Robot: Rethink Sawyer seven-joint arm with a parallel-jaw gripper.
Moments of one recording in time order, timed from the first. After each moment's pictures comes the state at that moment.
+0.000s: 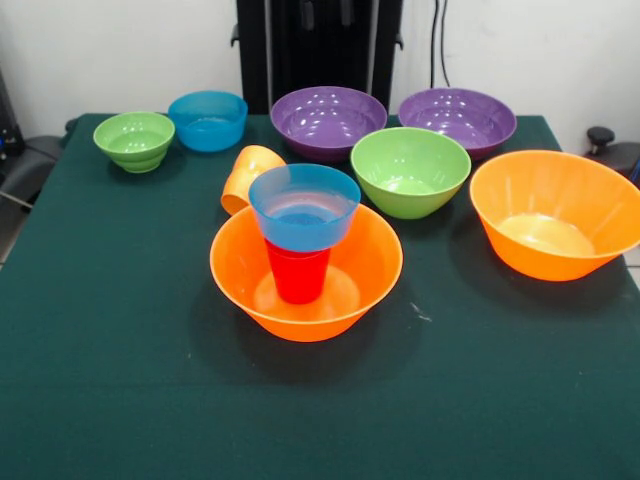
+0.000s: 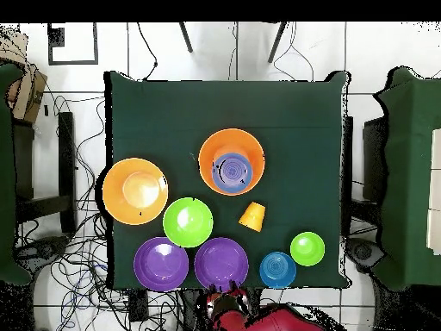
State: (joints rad) arm -0.76 -1.12 0.44 2.57 -0.83 0.08 2.07
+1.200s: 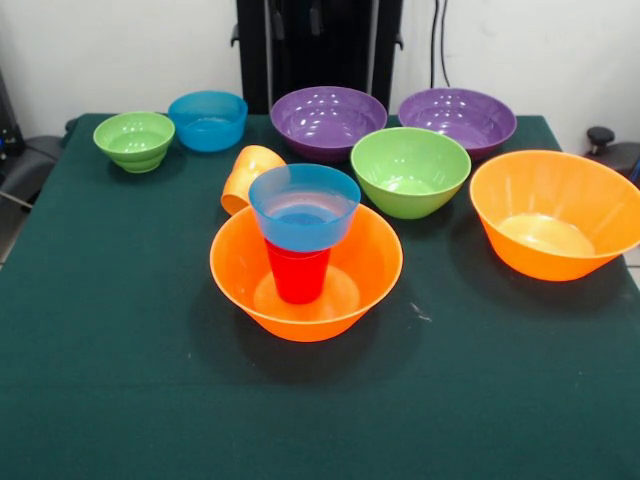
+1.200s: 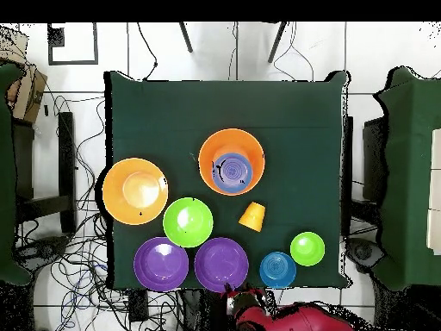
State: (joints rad) arm -0.95 -1.00 0.50 2.53 -0.87 0.13 2.07
